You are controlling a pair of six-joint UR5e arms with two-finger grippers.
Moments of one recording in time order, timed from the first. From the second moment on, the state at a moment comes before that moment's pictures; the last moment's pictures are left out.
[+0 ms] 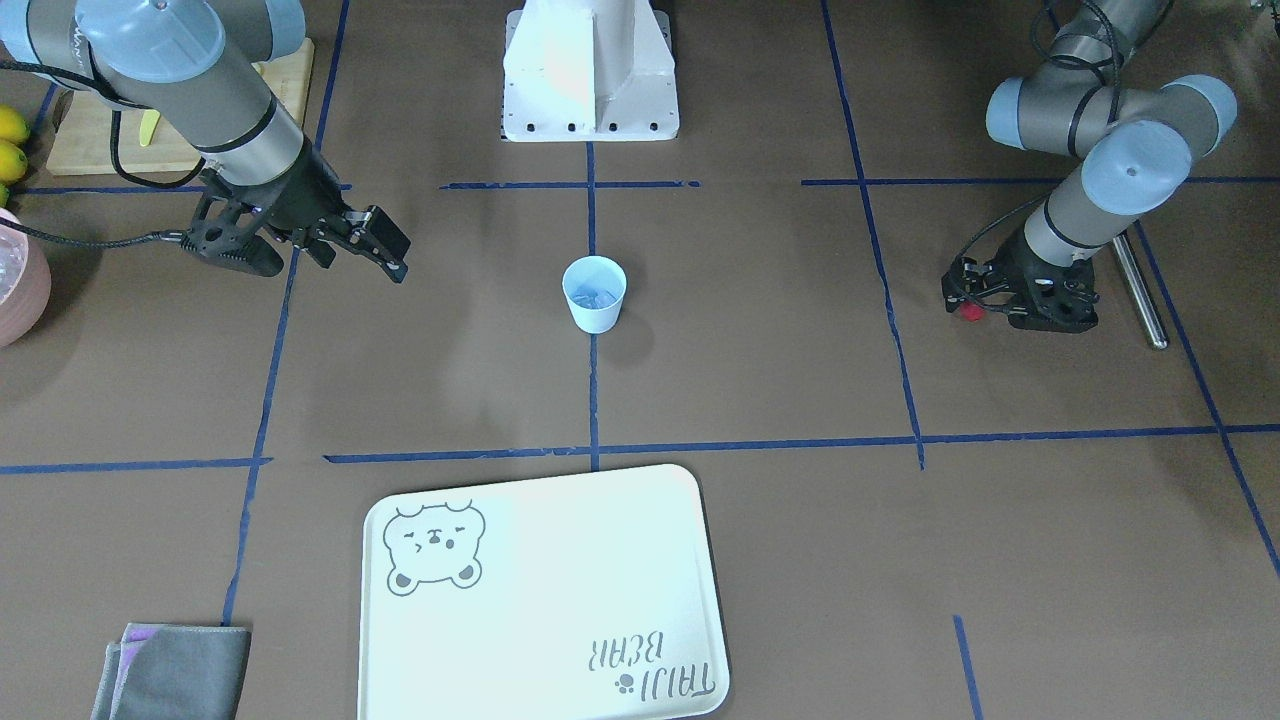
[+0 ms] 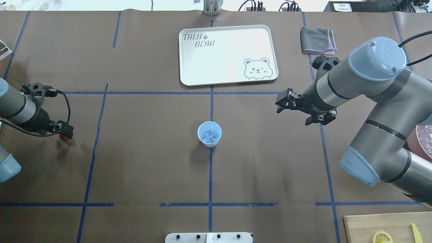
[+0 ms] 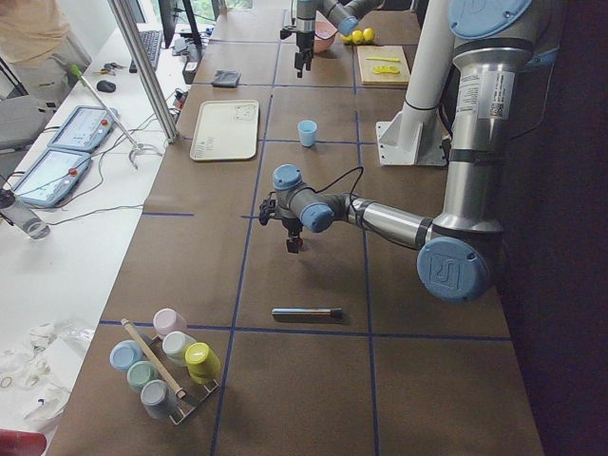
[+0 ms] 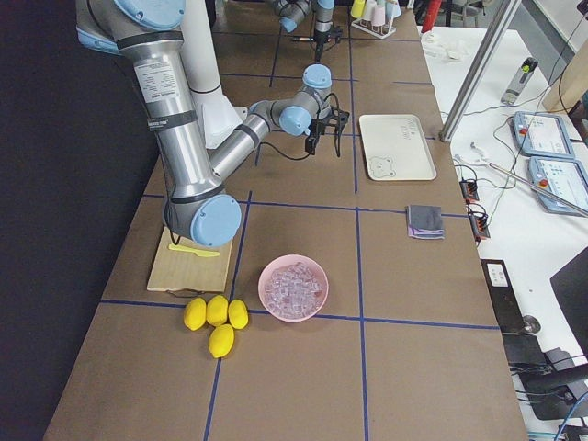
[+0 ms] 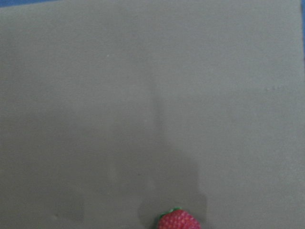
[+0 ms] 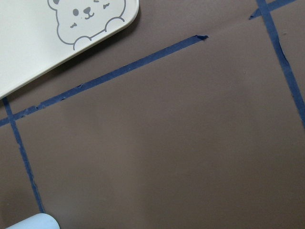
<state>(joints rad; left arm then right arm) -0.83 -1.63 -1.68 -1.97 -2.16 -0.78 0.74 -1.26 1.97 -1.44 2.11 1.47</state>
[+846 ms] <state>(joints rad) -0.83 -1.69 -1.77 -1.96 -2.17 -0.89 0.76 -1.27 1.99 -1.45 2.11 1.47</state>
